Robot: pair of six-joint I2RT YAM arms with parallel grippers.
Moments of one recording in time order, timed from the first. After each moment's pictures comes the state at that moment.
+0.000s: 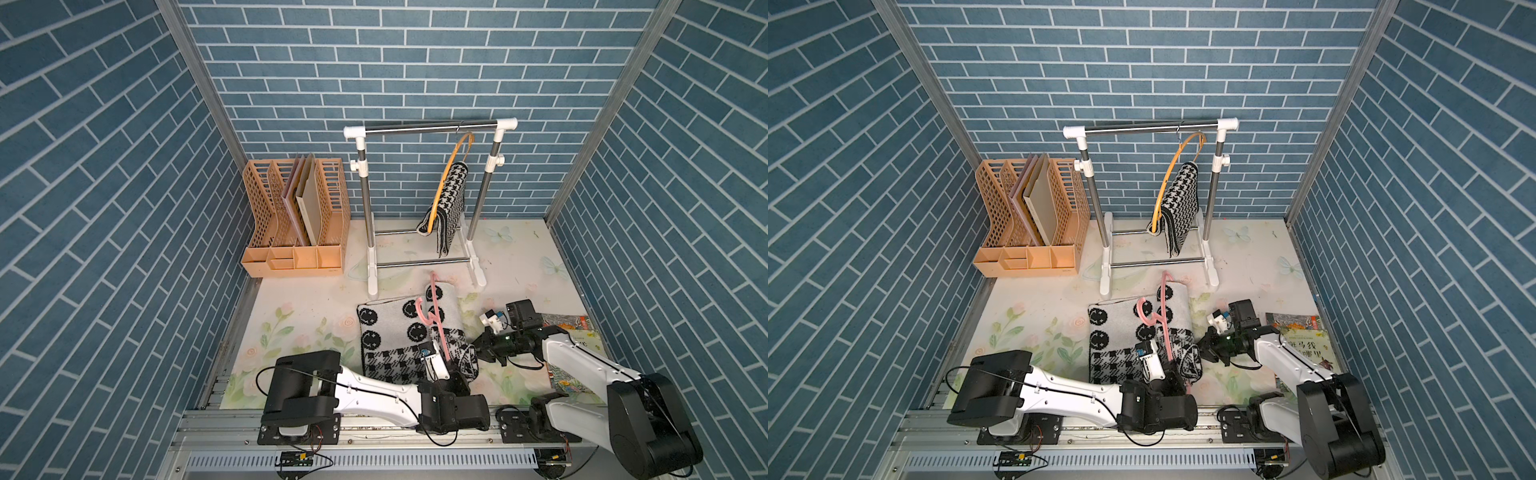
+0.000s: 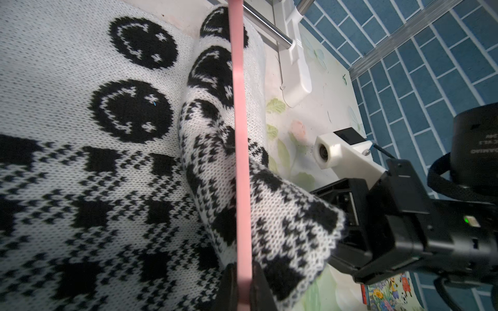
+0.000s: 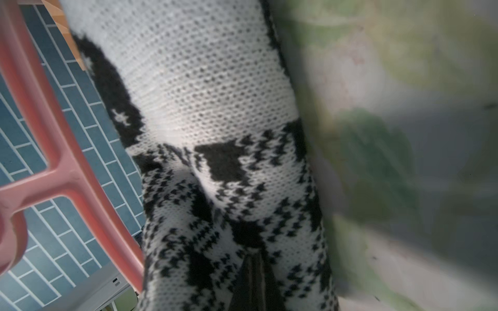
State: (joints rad) left arm -1.60 1.77 1.06 -0.34 -0.88 -1.68; right arm 0.29 1.18 0.42 -0.41 -0.87 0.68
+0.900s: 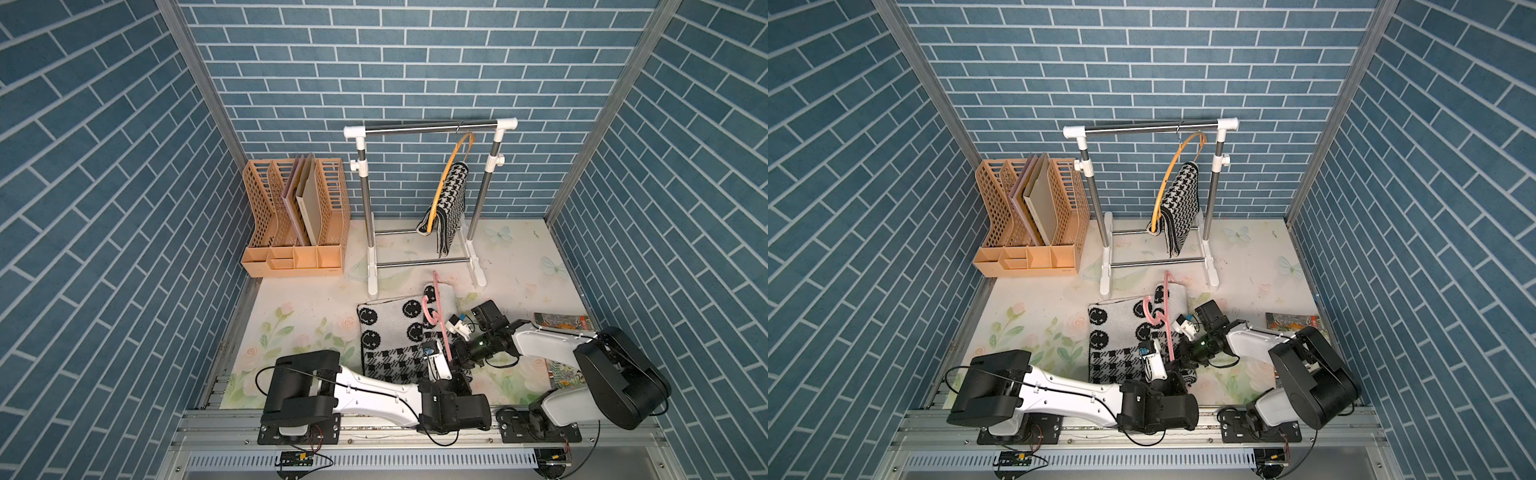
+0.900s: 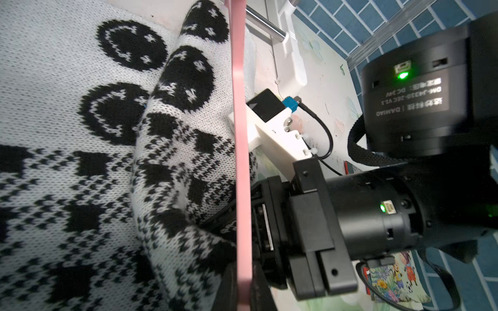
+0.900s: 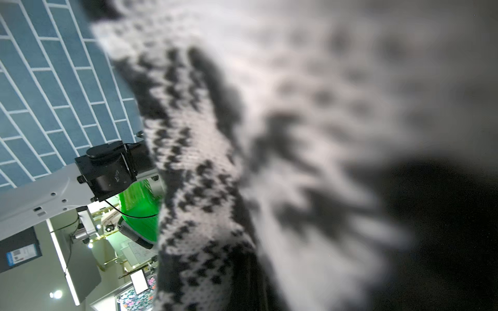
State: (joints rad) left arm -1.60 1.77 1.08 -0.34 -0.86 -1.62; right arm 0.59 1.42 0.50 -0.27 -0.87 0.47
